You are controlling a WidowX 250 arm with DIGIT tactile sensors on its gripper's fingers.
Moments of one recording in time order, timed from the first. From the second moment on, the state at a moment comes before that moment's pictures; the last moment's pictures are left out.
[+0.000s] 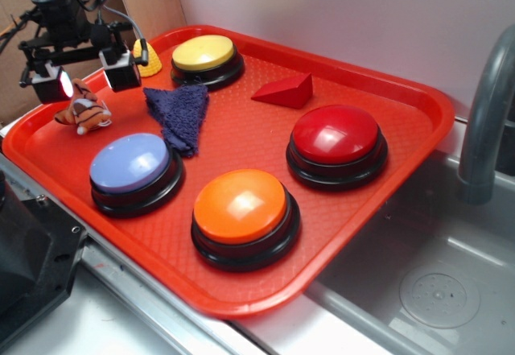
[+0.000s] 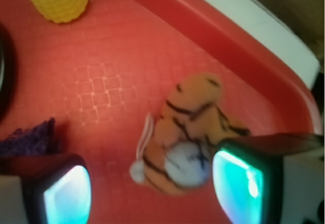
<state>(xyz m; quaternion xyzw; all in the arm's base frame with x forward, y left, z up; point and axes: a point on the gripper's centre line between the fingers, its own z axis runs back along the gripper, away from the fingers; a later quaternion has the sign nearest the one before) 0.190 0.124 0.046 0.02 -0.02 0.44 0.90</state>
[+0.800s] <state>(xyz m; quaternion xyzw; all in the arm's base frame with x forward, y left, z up) 0.178 0.135 0.022 0.06 -0.02 0.40 0.91</state>
